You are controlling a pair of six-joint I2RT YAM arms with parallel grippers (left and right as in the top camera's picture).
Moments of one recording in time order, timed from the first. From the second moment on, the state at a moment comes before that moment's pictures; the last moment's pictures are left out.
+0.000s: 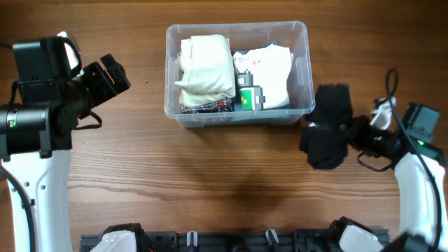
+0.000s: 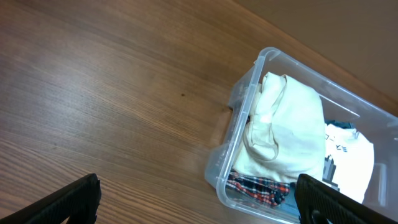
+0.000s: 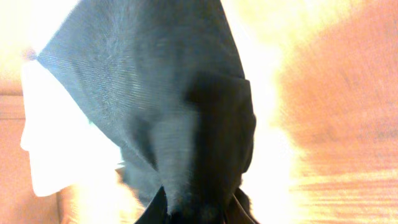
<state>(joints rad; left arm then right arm) 0.07 1.27 1.56 -1.15 0.04 -0.42 -0.46 1.22 0.75 -0.63 -0.75 0.21</state>
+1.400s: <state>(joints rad) 0.07 1.27 1.56 -1.15 0.04 -0.42 0.15 1.88 1.54 -0.66 -0.57 0.42</state>
